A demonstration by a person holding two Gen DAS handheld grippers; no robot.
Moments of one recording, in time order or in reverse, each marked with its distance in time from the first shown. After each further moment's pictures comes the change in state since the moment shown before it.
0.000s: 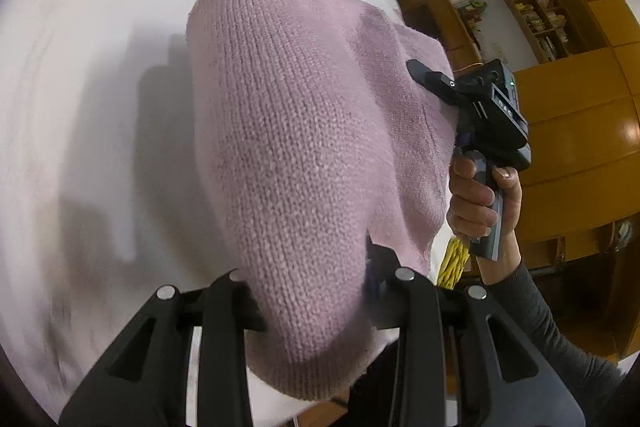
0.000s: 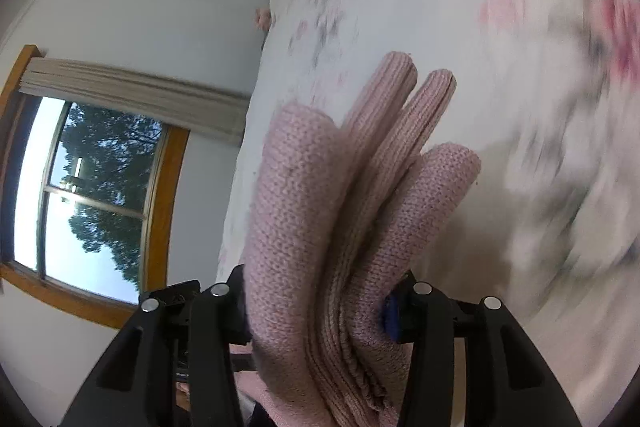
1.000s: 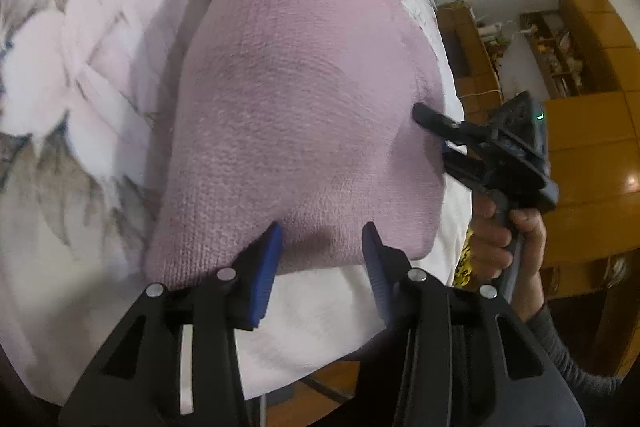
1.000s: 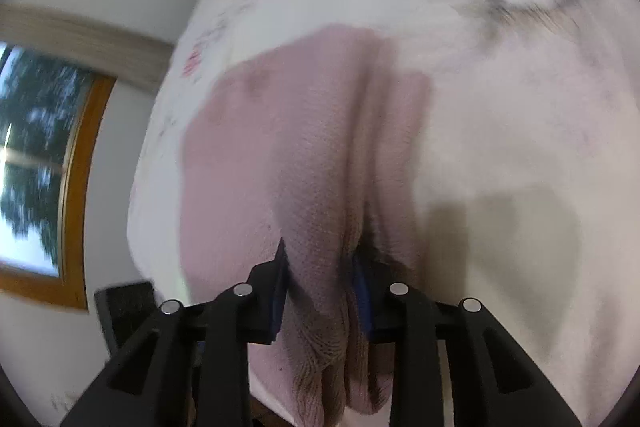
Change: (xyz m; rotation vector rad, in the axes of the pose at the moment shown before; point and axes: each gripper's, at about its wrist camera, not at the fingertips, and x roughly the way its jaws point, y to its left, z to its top) left arm 0.054 0.075 -0.109 -0.138 -0.077 -0.023; right arm 0.033 -0.037 -0.141 0.016 0.046 -0.332
